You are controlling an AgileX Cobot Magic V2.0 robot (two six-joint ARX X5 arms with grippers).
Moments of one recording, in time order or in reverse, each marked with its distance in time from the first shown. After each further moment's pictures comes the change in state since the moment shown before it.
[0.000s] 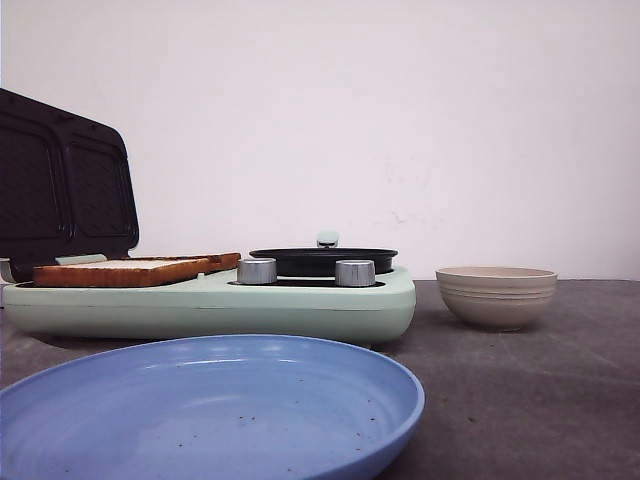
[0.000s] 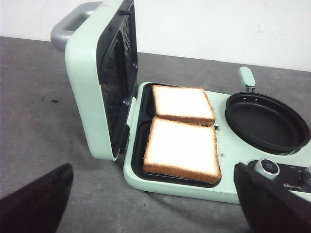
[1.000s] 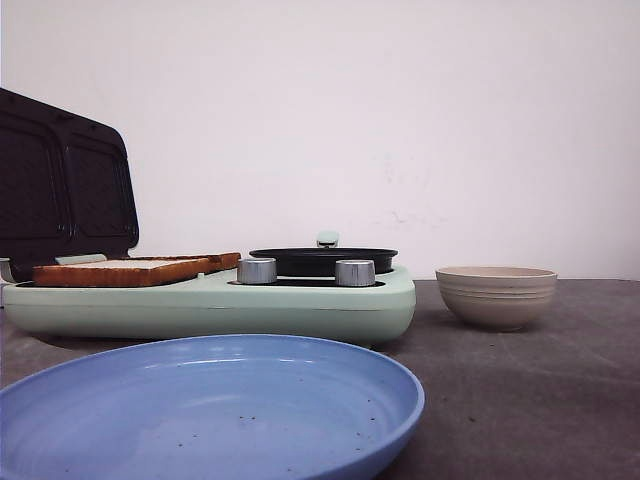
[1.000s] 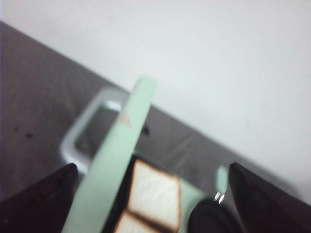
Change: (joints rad) left arm 0.411 0.630 0.552 0.104 0.380 -0.335; right arm 0.000 0.000 0.000 0.000 -0.007 0.004
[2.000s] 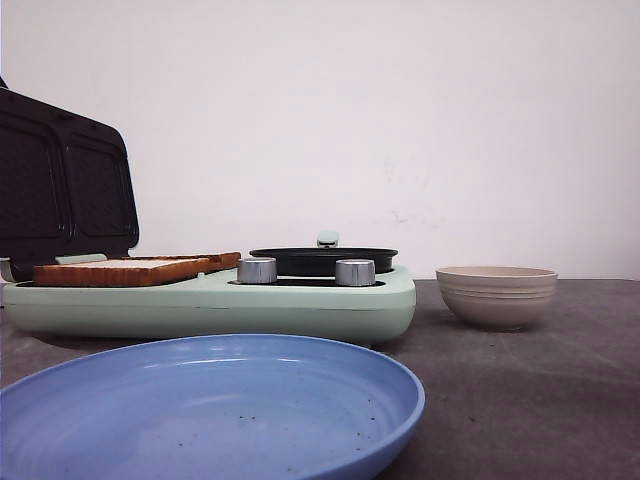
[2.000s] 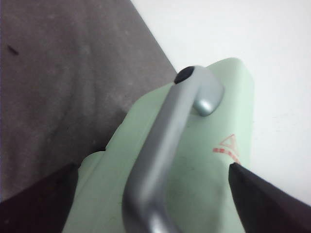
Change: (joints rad) left arm 0.127 0.476 0.033 0.164 0.291 -0.246; right arm 0.000 0.000 0.000 0.000 0.000 0.000
